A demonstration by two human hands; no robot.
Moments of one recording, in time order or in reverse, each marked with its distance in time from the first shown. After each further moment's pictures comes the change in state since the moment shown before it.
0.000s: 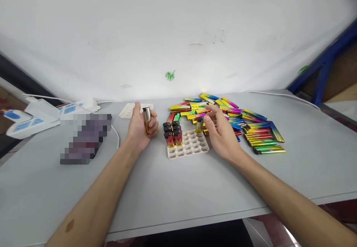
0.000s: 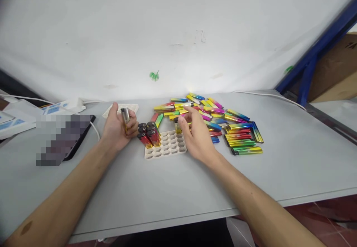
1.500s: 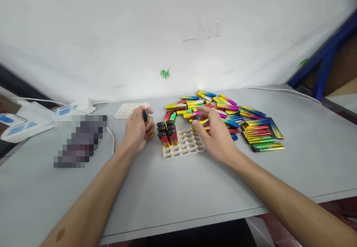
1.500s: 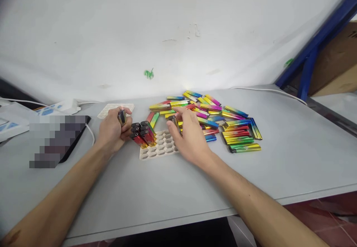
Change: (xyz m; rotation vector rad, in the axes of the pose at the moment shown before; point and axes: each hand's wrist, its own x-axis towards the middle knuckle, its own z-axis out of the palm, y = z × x) left_hand -0.008 -0.004 0.016 0.226 0.144 0.136; right_hand -0.005 -0.010 0.000 -0.085 -0.042 -0.046
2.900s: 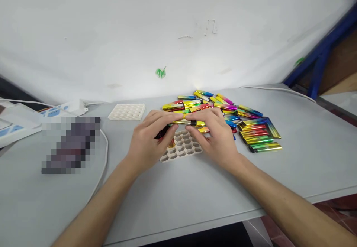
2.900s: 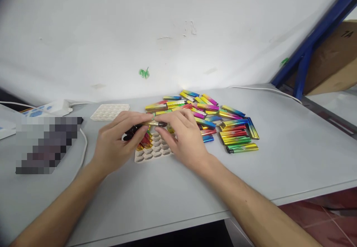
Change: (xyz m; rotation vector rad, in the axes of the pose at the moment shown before) left_hand -0.041 0.002 0.019 0.732 -0.246 0.968; right_hand 0.001 -0.010 -0.006 -0.071 0.148 -0.425
